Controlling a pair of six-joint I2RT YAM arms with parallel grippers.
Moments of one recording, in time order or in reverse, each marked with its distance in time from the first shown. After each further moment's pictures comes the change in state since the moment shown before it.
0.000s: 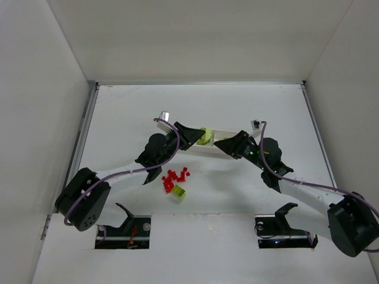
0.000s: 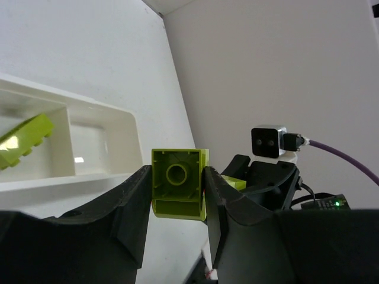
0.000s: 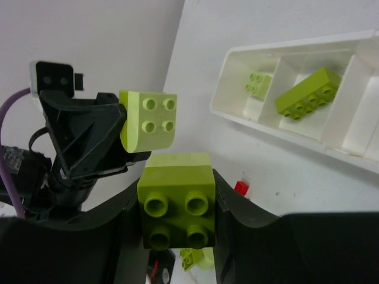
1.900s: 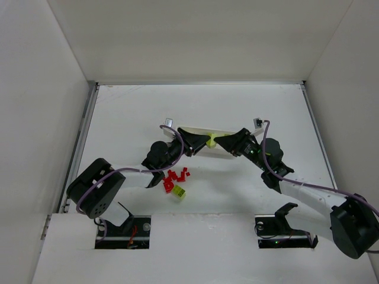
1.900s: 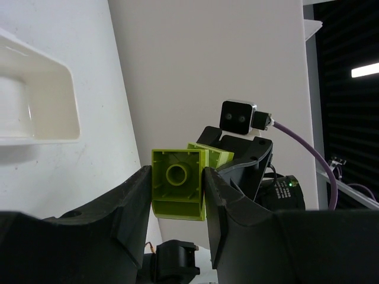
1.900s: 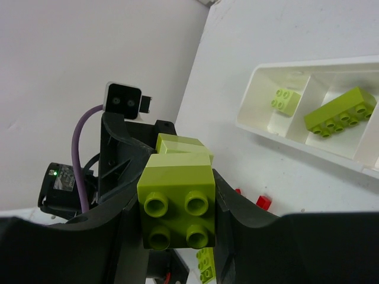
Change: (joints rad) left arm -0.045 0.137 -0.085 0.346 0.112 -0.306; right arm 0.053 -0.029 0.019 0.036 0.063 0.018
